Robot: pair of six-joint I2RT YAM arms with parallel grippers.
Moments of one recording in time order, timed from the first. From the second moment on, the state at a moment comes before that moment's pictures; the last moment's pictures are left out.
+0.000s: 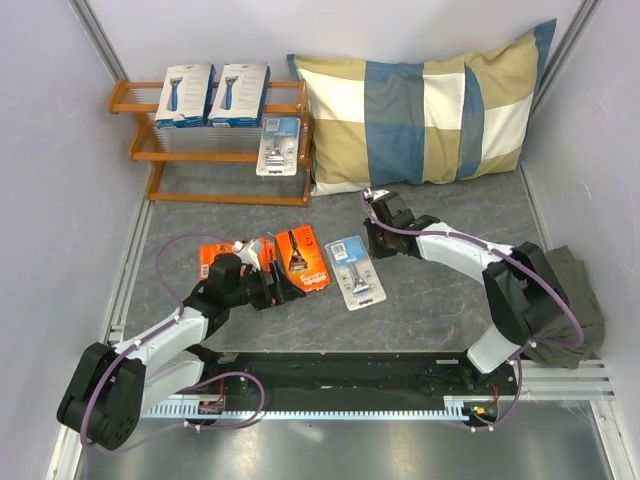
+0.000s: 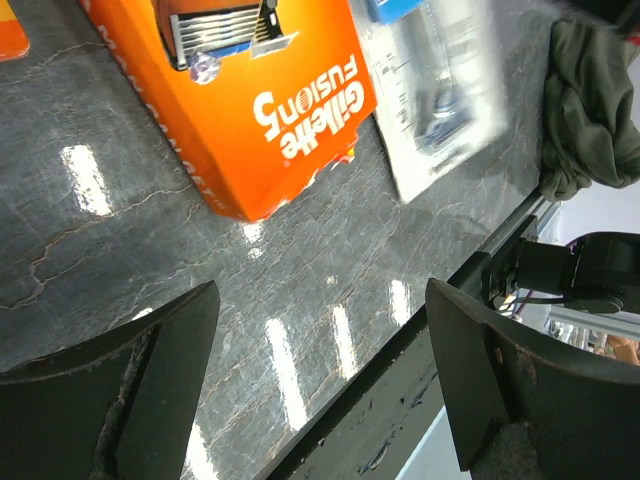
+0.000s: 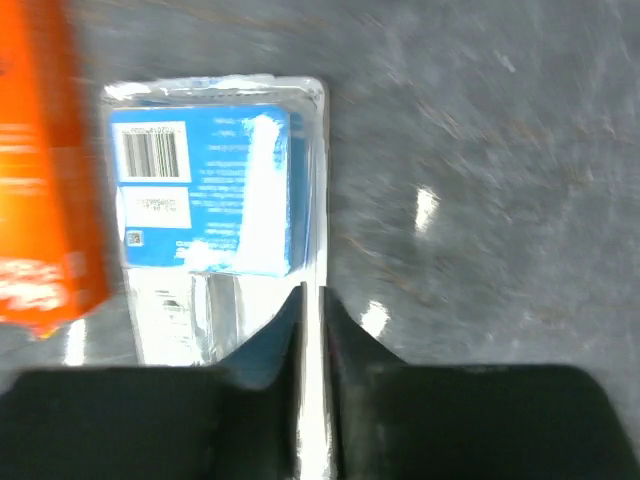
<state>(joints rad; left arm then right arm) -0.40 1.00 0.24 0.15 0.50 -0.73 0.57 1.62 1.01 -0.32 0.00 0.29</state>
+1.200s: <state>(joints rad) -0.40 1.06 0.24 0.14 0.49 -0.73 0.72 1.58 0.91 -0.21 -0.02 0.32</state>
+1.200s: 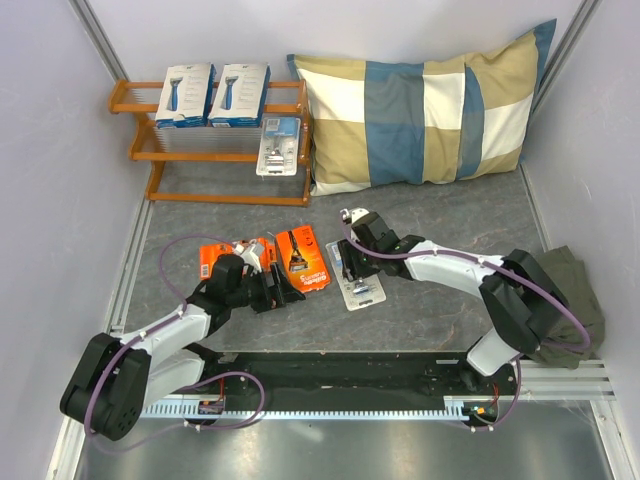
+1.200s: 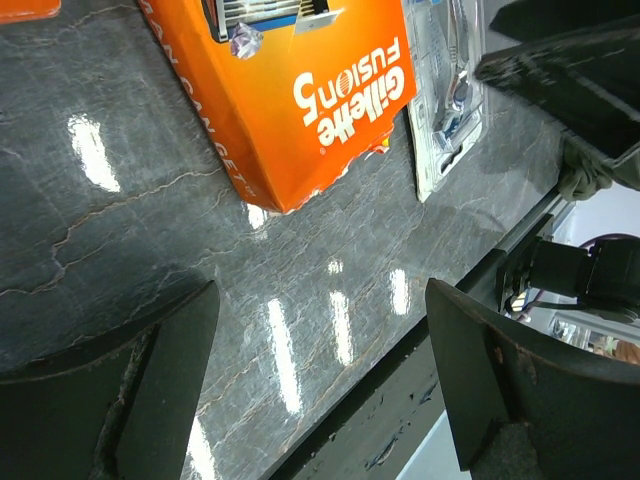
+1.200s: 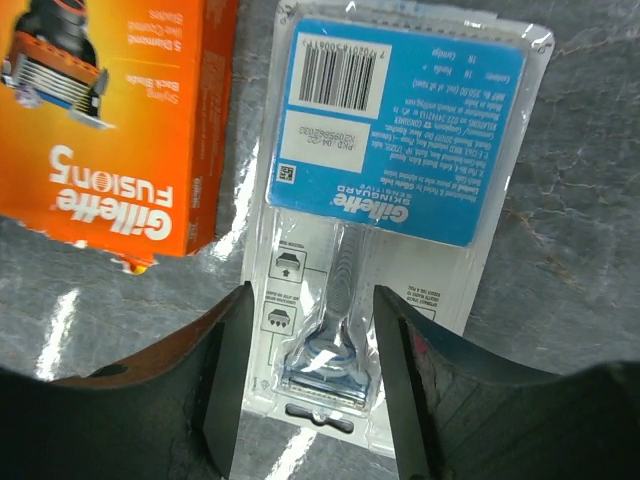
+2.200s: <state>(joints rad) -0.40 1.04 0.22 0.16 0.50 -0.73 0.82 1.72 0.94 -0.15 0.25 0.37</state>
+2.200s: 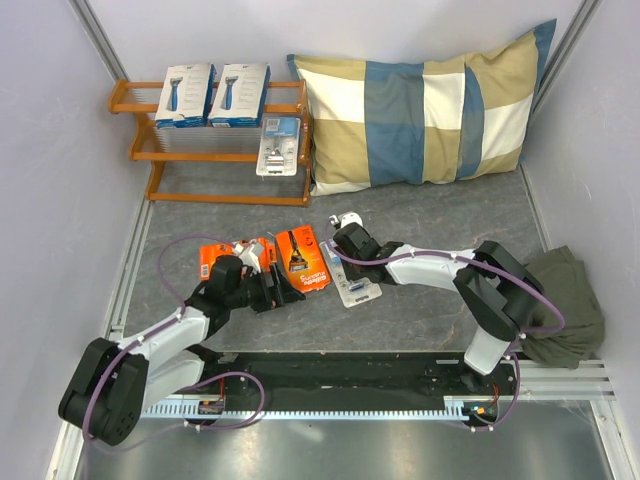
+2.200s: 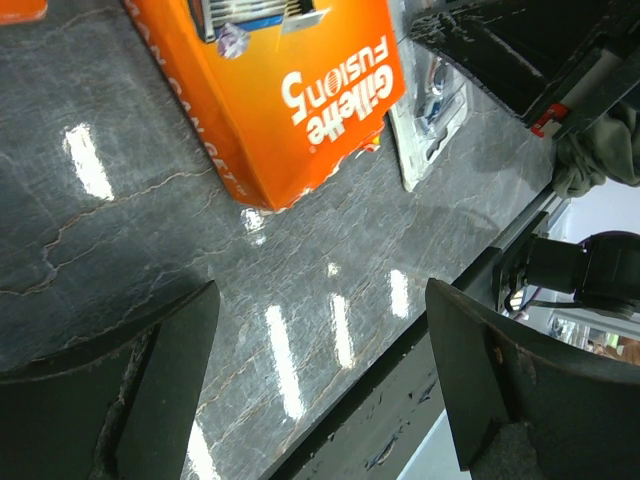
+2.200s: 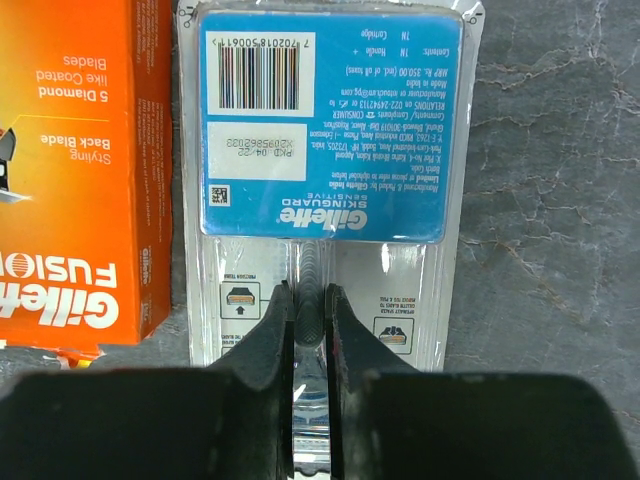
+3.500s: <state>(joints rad) -0.67 0.81 0.43 -0.06 0.24 -0.62 0.82 1.13 0.48 0.37 0.33 1.20</state>
